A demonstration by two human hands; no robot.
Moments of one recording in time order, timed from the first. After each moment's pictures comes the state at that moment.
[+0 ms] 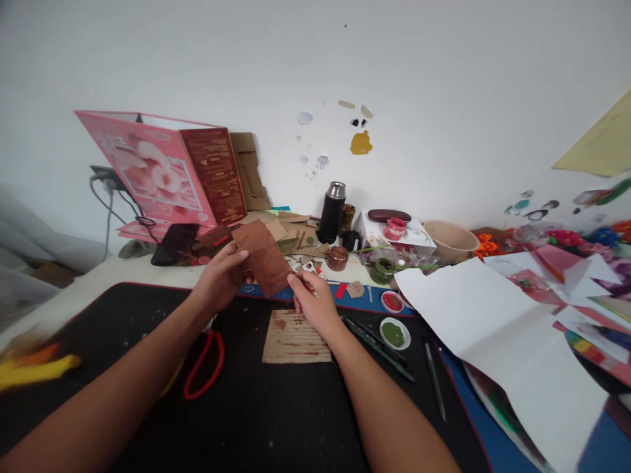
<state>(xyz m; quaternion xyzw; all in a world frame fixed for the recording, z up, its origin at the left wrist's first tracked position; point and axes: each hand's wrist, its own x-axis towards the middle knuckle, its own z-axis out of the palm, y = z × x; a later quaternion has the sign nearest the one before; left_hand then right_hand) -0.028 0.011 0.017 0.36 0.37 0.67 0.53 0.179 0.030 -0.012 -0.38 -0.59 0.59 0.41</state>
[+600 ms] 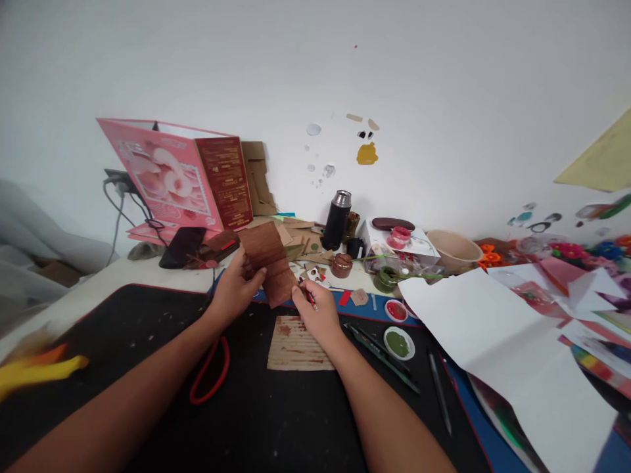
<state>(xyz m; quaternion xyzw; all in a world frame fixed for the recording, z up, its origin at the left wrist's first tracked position) -0.019 0.008 0.003 0.55 0.47 0.63 0.29 0.179 0.025 -0.020 -0.40 -0.68 0.45 0.41</state>
